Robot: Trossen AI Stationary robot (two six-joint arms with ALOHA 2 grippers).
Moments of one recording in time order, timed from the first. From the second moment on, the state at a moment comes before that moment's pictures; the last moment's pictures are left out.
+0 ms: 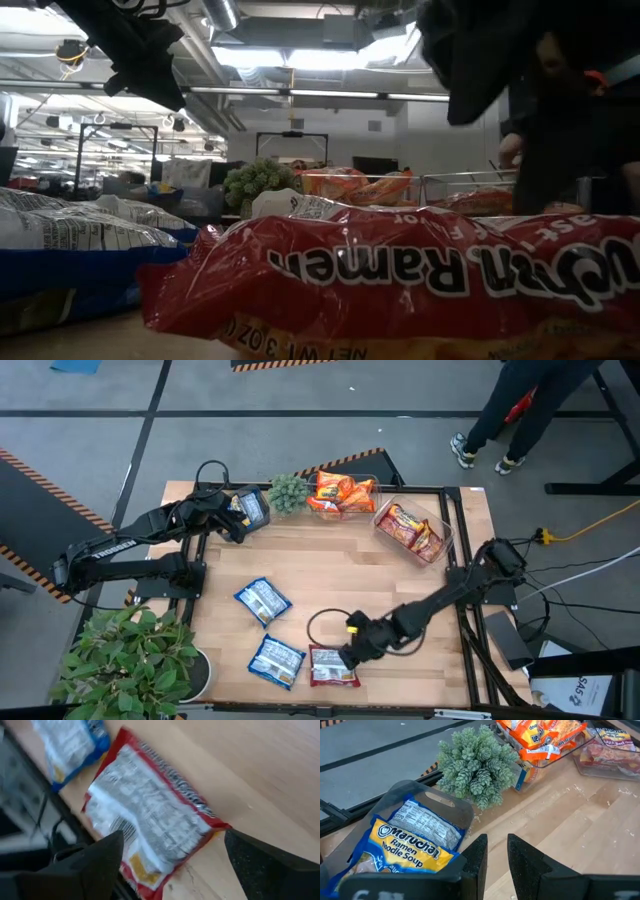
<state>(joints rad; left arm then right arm) 0.48 0.71 0.72 -0.66 -0.24 -0.41 0.52 1.82 1.16 -0.32 0.04 1.43</state>
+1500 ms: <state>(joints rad) 0.48 0.71 0.72 -0.66 -0.22 -0.38 0.56 1.85 1.13 -0.42 0.30 1.59</state>
